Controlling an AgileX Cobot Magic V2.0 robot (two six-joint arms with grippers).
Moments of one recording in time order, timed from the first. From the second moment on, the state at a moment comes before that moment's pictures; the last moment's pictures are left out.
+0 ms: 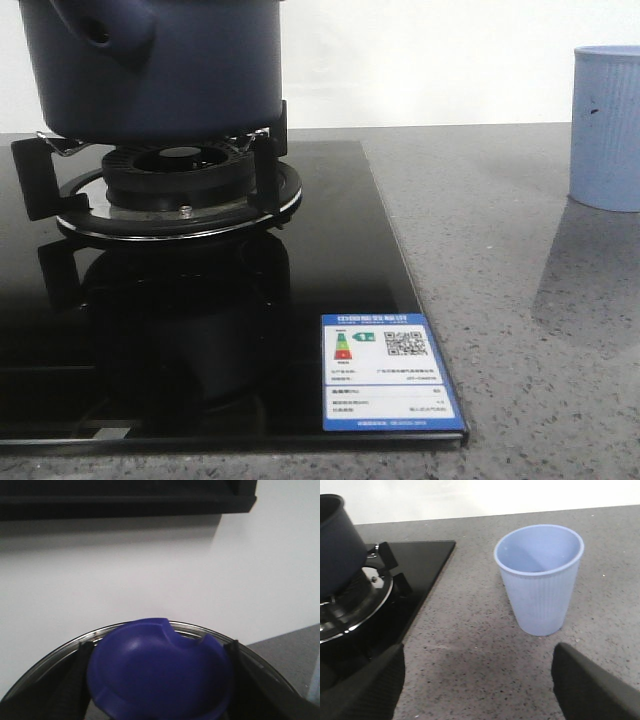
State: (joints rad) left arm -0.47 1.14 -0.94 -0.39 -0.14 0.38; right arm 0.05 0.48 -0.50 0.48 0.47 -0.30
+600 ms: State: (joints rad) left arm -0.33 1.06 -0.94 -0.37 -0.13 0.38; right arm 0.05 0.69 -0.36 0.49 0.14 -0.30
